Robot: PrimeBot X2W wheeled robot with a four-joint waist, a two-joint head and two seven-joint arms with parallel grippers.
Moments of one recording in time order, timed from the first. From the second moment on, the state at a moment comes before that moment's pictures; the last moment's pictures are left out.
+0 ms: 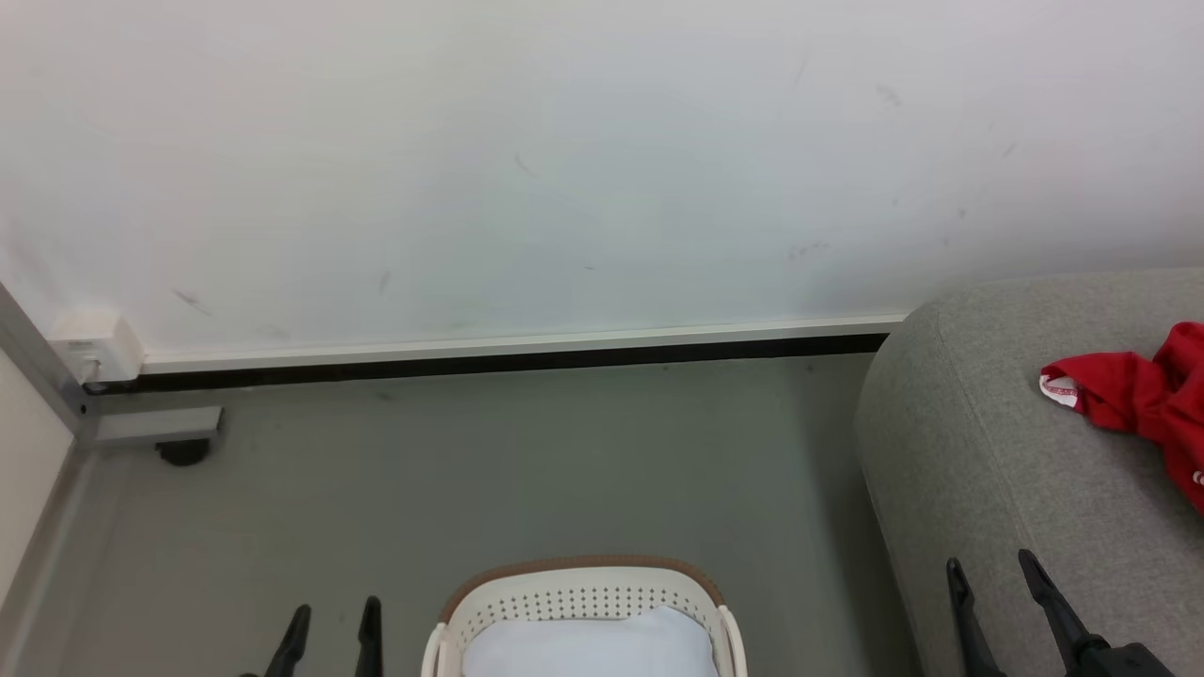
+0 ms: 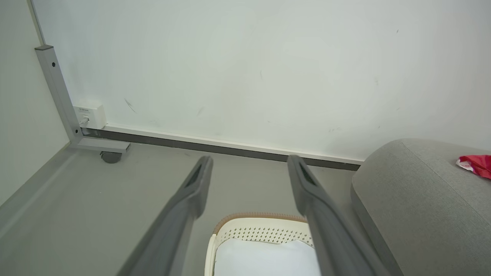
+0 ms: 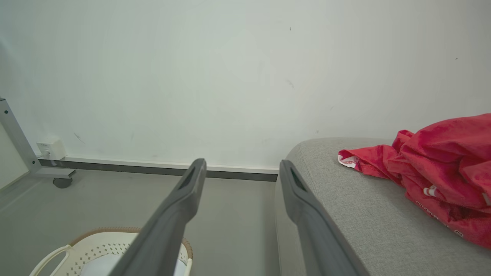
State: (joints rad) left arm 0.09 0.13 -0.11 0.19 -0.32 0.00 -0.26; right arm 0.01 -0.05 0.02 0.26 0.11 0.13 -0.26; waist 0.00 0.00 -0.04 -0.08
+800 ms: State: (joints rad) left arm 0.10 0.06 -0.04 0.27 -0.29 -0.09 -0.24; right arm 0.03 -0.04 0.02 0.31 0.18 0.13 -0.25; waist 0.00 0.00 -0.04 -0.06
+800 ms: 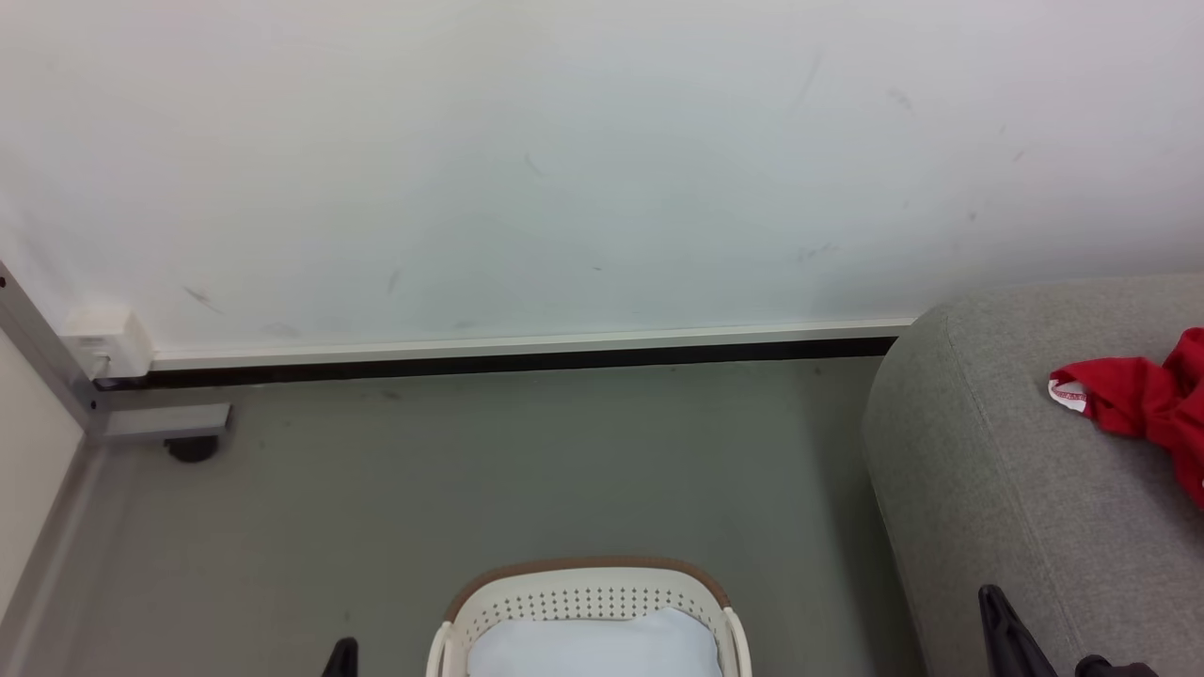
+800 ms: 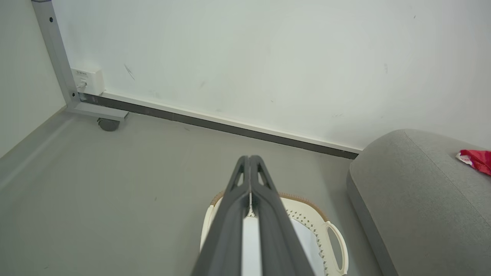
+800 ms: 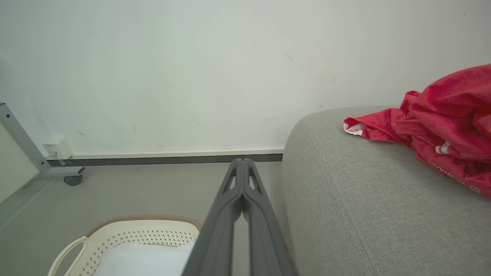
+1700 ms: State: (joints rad) left arm 0.04 0.06 0.01 0.27 -0.73 -0.10 -0.13; right arm 0.00 -0.04 -0.03 0.29 0.65 0.13 -0.13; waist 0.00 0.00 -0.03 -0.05
